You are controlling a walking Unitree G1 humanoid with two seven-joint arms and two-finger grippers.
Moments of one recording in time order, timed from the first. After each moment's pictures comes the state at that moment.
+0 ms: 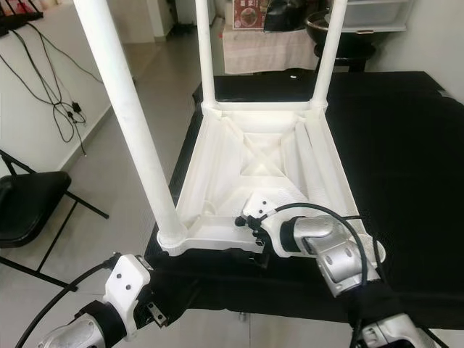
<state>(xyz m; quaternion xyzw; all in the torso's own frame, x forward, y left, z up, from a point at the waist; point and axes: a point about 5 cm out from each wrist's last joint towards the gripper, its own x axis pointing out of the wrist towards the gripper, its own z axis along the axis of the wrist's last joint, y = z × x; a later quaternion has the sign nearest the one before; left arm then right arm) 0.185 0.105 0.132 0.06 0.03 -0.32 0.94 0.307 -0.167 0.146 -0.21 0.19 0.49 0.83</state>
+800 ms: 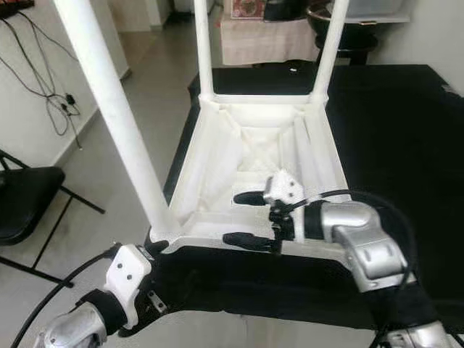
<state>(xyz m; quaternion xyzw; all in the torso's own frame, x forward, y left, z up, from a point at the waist) 0.196 0.103 0.141 0.07 0.00 -0.32 0.94 0.284 -0.197 0.209 -0.14 0.05 0.57 0.81</state>
